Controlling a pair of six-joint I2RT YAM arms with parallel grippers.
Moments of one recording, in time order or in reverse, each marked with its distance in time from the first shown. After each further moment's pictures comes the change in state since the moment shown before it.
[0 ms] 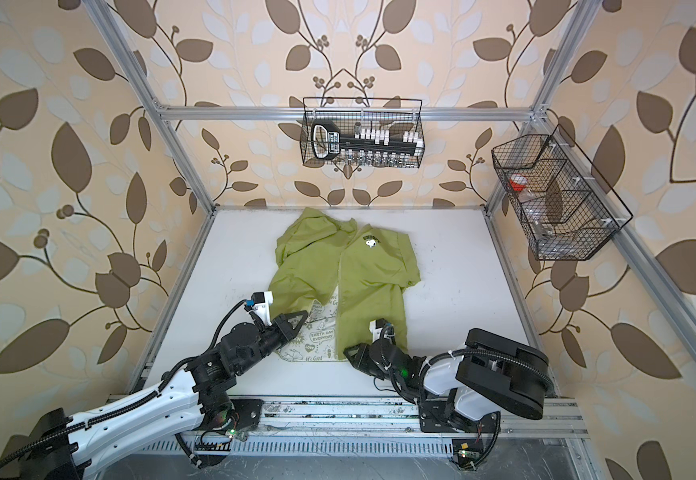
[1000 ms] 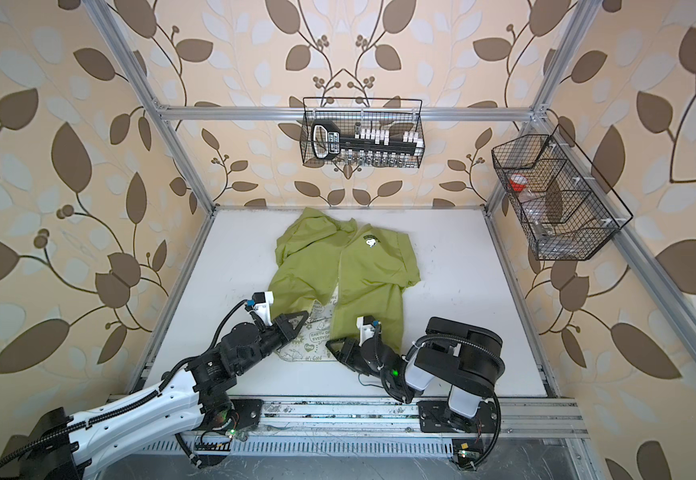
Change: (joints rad) left arm 0.000 0.006 0.000 0.006 0.007 -0.002; right arm 0.029 0.287 0.043 0.430 0.002 0.103
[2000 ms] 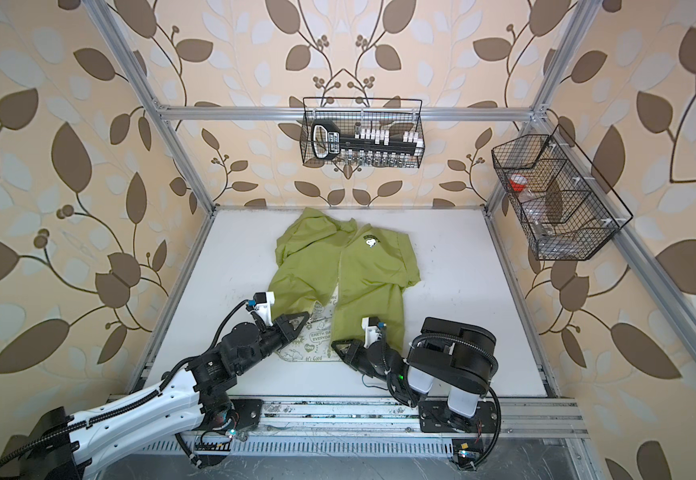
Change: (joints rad) left arm 0.000 0.004 0.000 0.000 0.018 -0.001; right arm 0.000 0.016 -0.042 0.113 0.019 -0.006
